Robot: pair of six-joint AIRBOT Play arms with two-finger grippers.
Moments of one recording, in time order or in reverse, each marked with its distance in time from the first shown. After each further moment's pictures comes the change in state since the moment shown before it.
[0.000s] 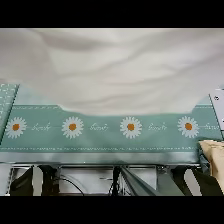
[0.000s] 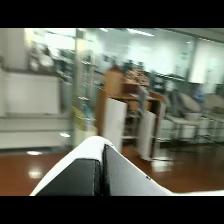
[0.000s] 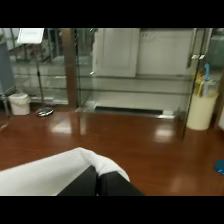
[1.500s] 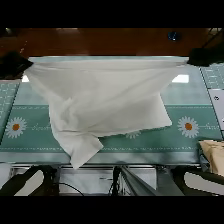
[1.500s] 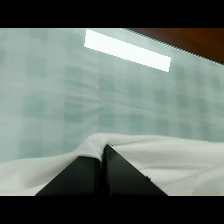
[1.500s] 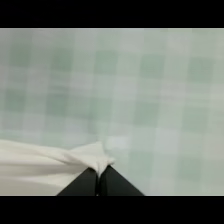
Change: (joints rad) left arm -0.464 -0.578 -0.324 0.652 0.116 -0.272; right arm 0.294 -0.710 -0.172 -0.441 0.071 0.111
